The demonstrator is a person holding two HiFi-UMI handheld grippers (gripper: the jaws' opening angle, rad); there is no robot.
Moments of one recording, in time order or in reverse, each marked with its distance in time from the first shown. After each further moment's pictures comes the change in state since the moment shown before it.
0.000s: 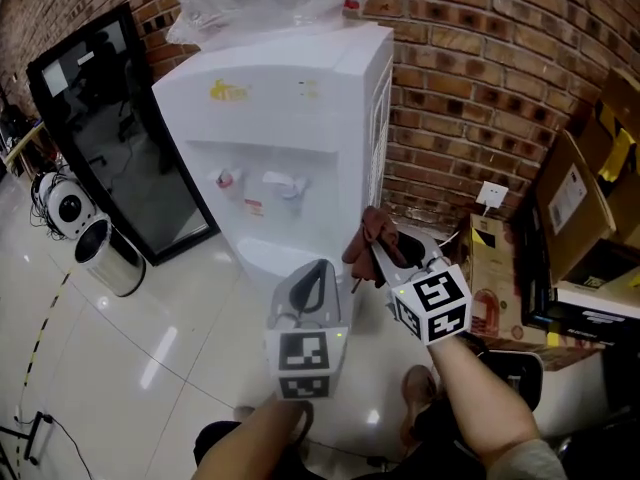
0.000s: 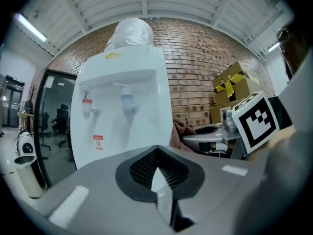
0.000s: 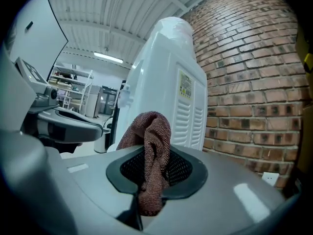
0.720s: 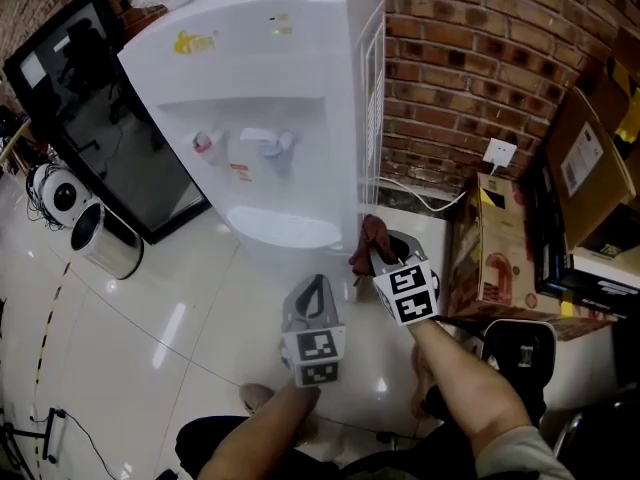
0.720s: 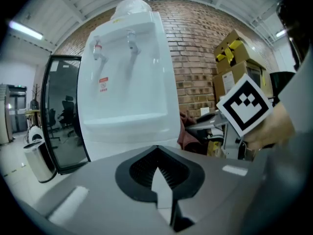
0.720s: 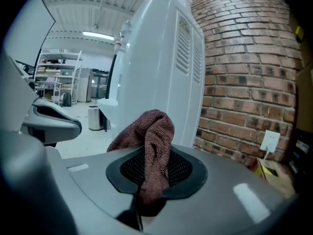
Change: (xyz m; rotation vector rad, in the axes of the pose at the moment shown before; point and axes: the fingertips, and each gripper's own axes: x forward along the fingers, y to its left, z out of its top) left arm 0.006 0.004 -0.167 0.034 0.189 0.075; right arm 0.032 0.011 -0.164 0.041 0.237 -0.081
